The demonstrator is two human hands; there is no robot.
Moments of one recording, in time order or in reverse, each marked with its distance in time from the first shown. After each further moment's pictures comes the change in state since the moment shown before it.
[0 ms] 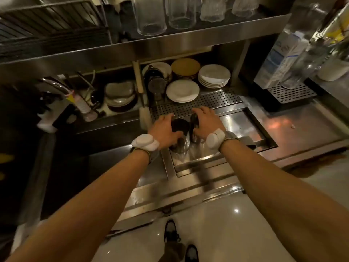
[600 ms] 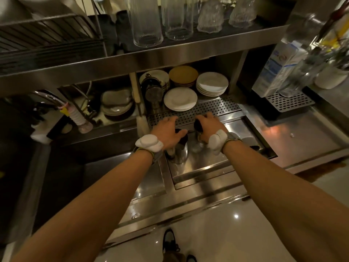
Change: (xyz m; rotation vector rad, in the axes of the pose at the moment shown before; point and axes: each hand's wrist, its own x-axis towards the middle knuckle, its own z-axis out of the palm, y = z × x) left_hand 0.025 0.019 -0.012 0.049 0.001 0.035; right_hand 0.017 0.012 -0.022 -0.084 -0.134 0.058
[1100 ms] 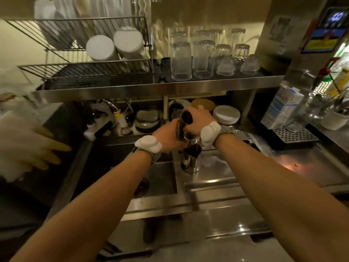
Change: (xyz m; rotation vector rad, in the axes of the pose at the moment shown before) left_hand -0.102 0.003 -0.088 -0.129 0.137 0.098; right_hand -0.063 -0.115 -0.085 0.096 0.190 -0.285
